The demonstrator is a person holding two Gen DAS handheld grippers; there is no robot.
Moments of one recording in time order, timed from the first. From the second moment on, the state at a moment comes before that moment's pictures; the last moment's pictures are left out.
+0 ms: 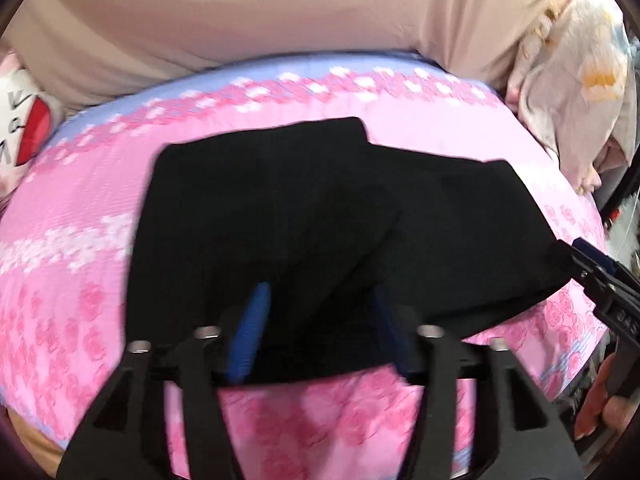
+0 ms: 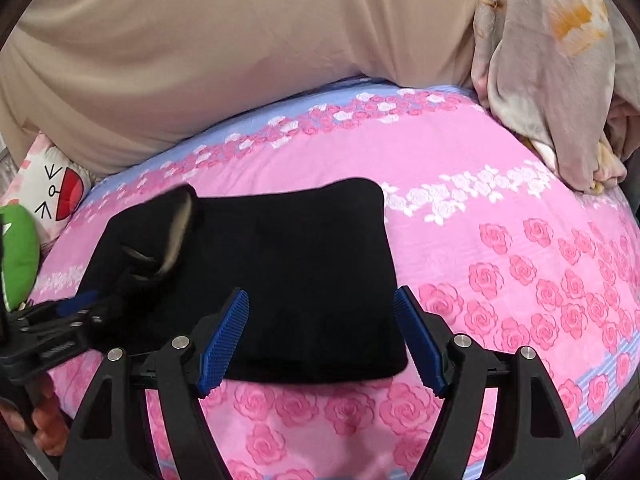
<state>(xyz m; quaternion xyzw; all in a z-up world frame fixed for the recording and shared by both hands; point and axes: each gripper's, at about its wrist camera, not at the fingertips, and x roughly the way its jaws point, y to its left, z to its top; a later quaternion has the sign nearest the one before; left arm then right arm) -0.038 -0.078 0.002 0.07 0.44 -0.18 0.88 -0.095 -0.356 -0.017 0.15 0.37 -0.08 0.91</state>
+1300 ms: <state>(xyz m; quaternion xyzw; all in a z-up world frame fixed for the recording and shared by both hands) -0.019 0.093 0.020 -0.01 0.41 -0.01 0.91 -0.048 -0.286 0.073 0.09 0.33 -0.01 0.94</state>
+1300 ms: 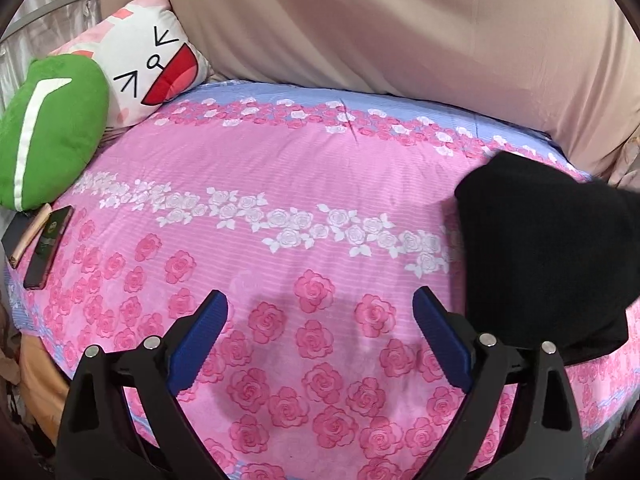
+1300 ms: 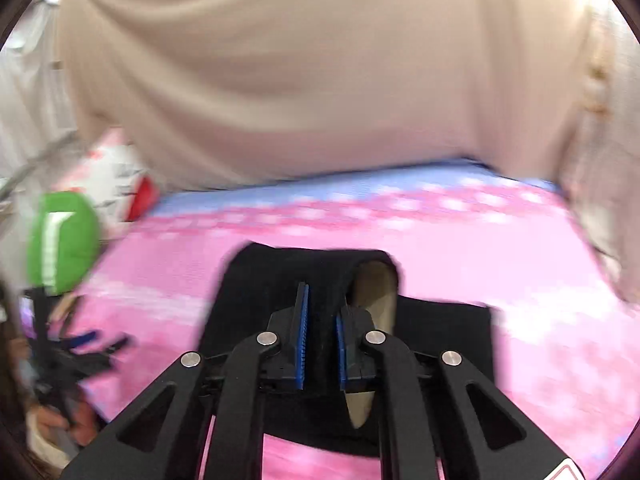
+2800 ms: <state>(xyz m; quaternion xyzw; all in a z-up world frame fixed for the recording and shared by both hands) -0.009 0.001 -0.003 0.06 0.45 -0.07 0.89 -0.085 -0.340 -0.018 0.15 0.41 0.00 0.90</state>
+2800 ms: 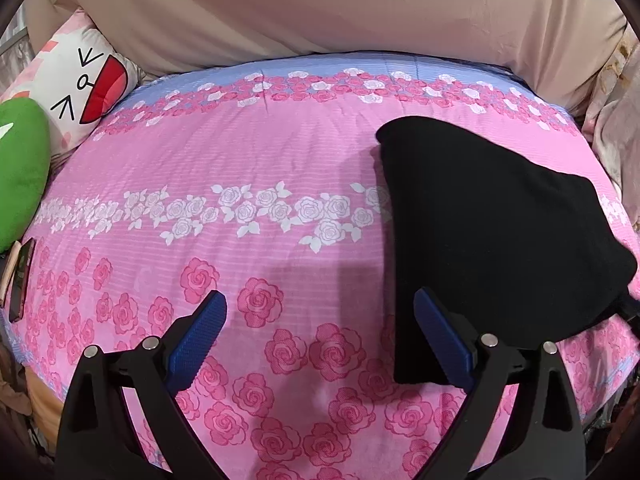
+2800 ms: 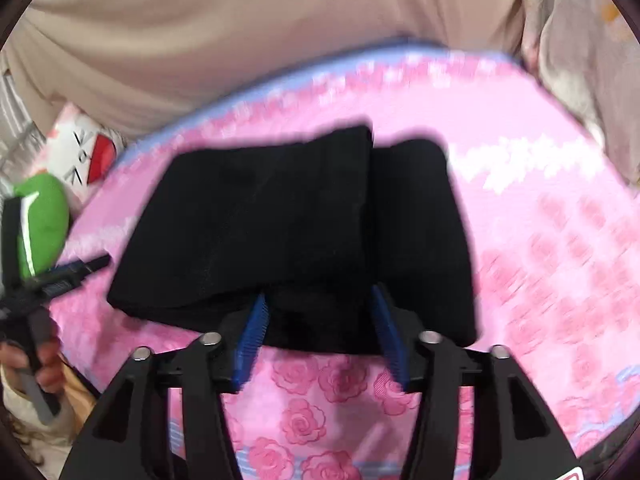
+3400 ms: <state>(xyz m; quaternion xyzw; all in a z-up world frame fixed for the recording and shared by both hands) -0.021 -0.008 -0.001 0.05 0.46 -0.11 0.88 -0.009 -0.308 -0.041 0.14 0.44 0.03 0.89</state>
